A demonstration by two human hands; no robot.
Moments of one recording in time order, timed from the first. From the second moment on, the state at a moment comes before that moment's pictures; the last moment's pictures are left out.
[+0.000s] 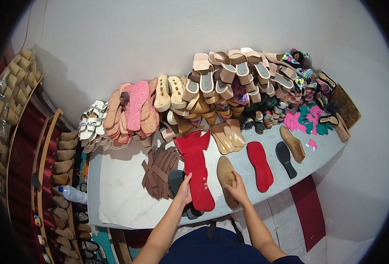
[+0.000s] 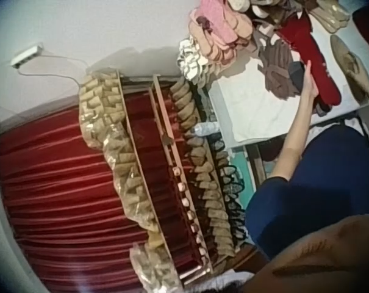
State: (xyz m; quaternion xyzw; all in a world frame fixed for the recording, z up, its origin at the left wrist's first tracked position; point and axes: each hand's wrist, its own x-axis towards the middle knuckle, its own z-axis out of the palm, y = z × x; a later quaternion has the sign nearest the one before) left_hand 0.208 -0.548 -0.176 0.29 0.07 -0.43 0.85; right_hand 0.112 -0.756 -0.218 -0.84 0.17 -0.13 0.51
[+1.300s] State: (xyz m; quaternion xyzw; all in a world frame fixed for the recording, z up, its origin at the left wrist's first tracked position) left_hand 0.204 -0.550 -0.187 0.38 0.15 -0.32 0.86; right_hand 0.188 -0.679 -0.151 -0.64 0.09 0.05 0.76
